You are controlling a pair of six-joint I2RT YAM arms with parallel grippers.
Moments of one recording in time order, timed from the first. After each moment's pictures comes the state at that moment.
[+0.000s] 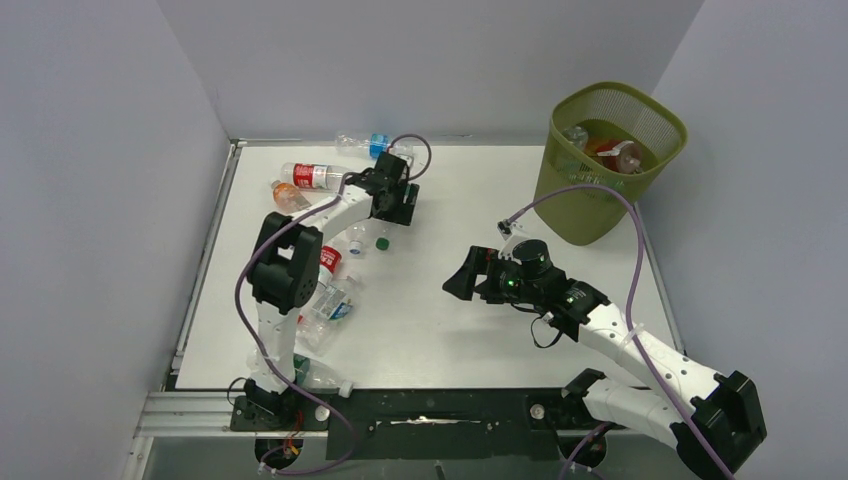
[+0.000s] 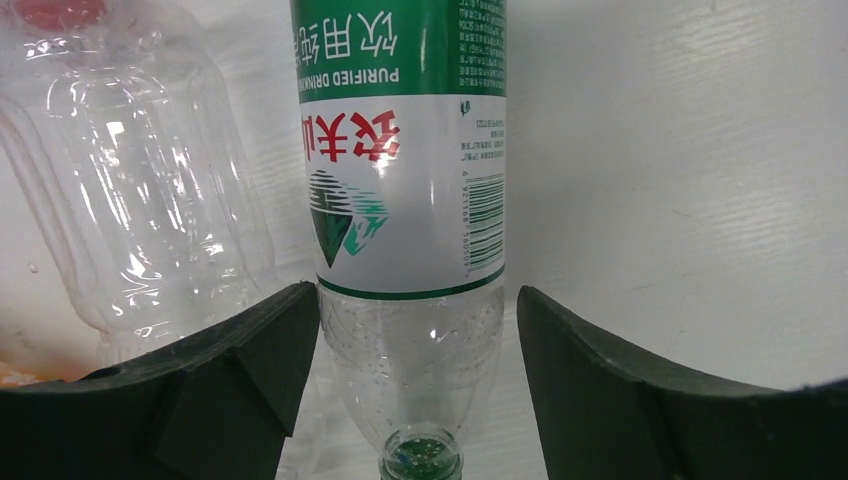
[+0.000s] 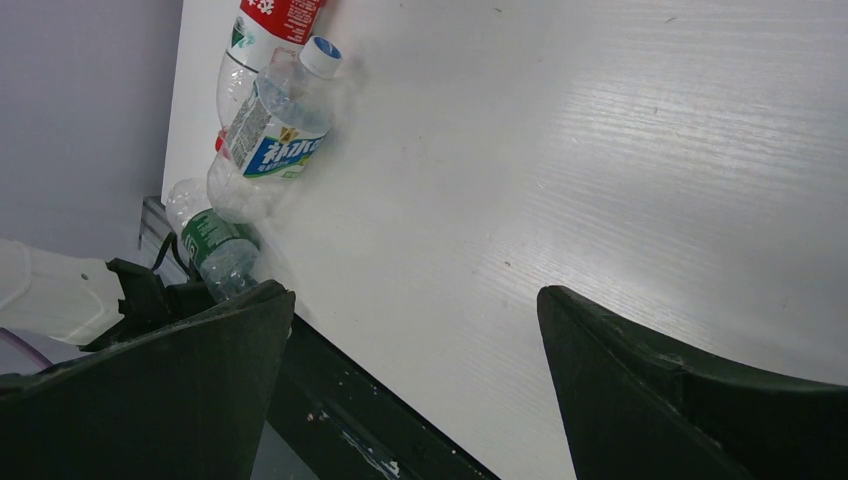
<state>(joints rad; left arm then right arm) -0.48 2.11 1.63 -0.46 -0.16 -0.17 0.65 0.99 0.66 -0.25 -0.19 0.72</state>
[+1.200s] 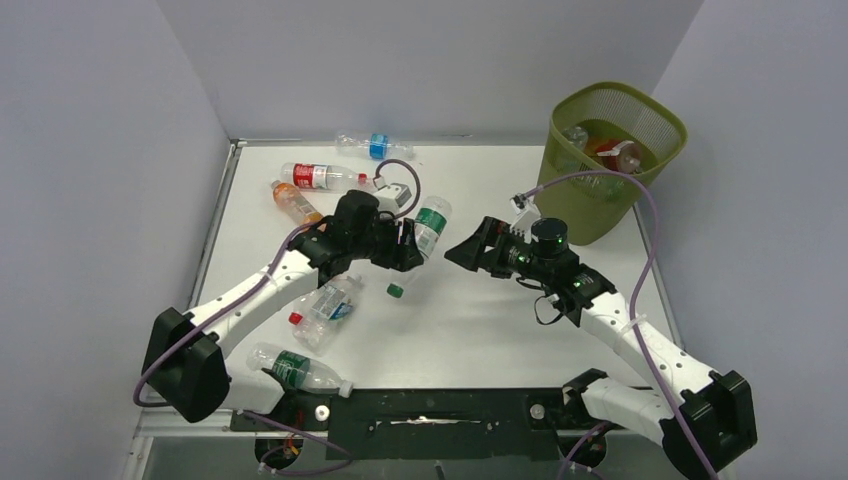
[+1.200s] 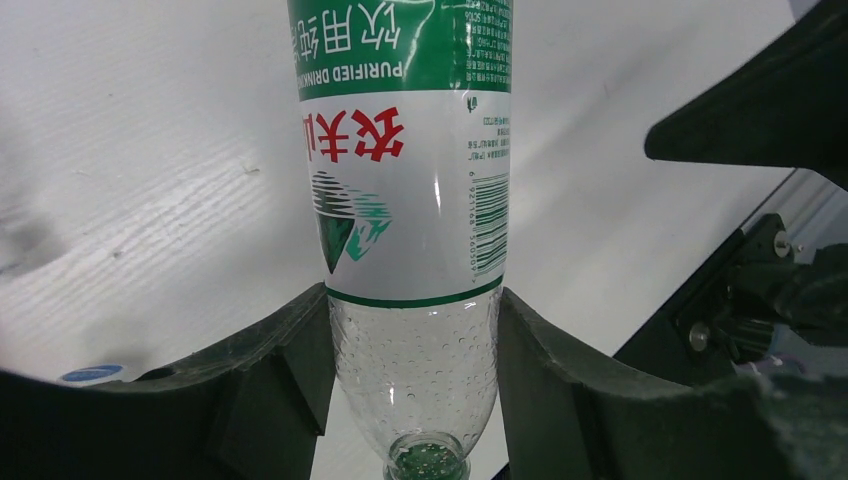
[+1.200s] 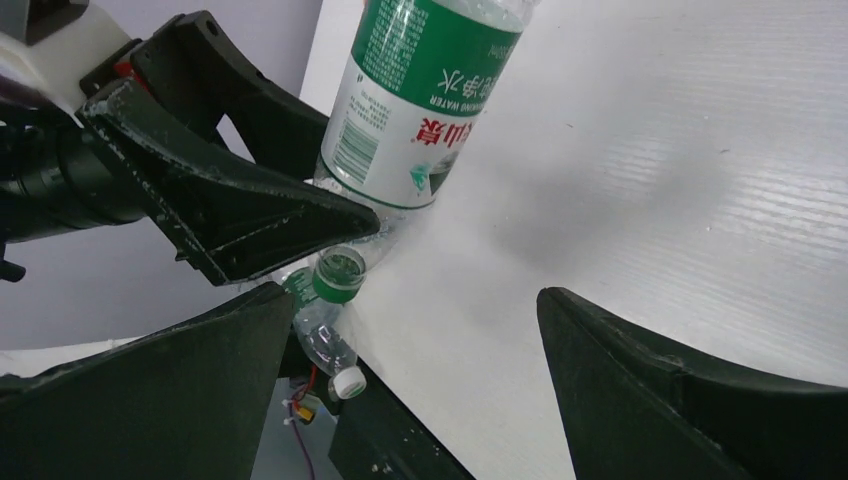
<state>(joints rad) -0.63 1.39 1.07 -0.35 0.22 -0.36 0.50 1.05 0.74 -0.11 -0.35 0.75</state>
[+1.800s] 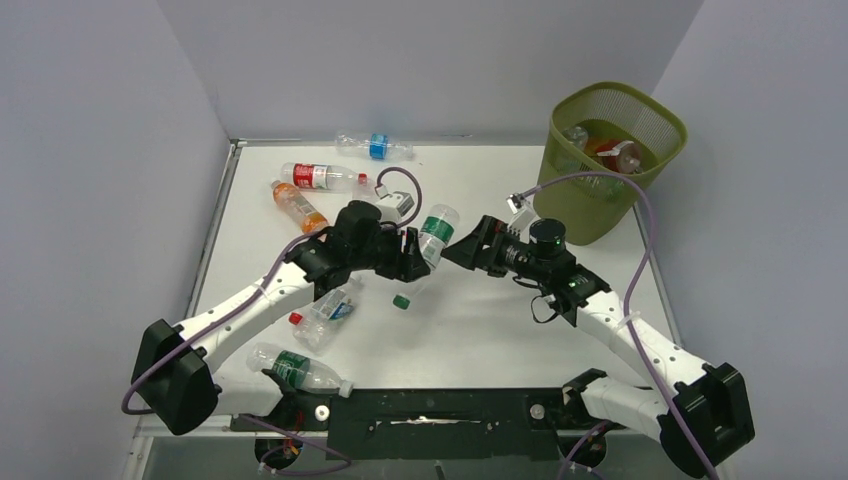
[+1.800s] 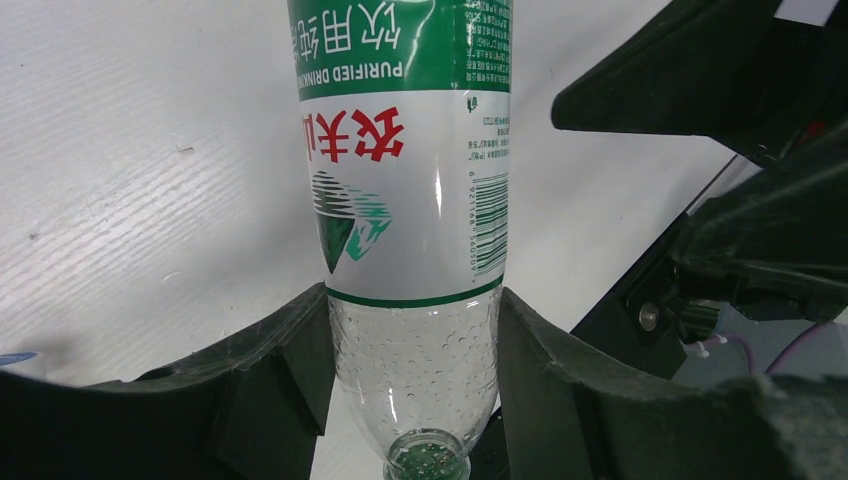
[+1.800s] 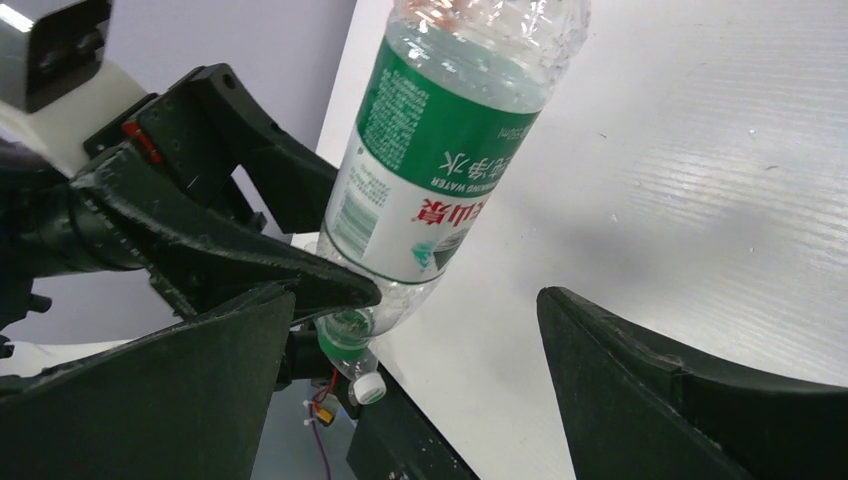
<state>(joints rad) -0.70 1.30 1.00 -0.33 0.23 -0.45 0.50 1.05 0.69 0.03 -0.40 0.82</state>
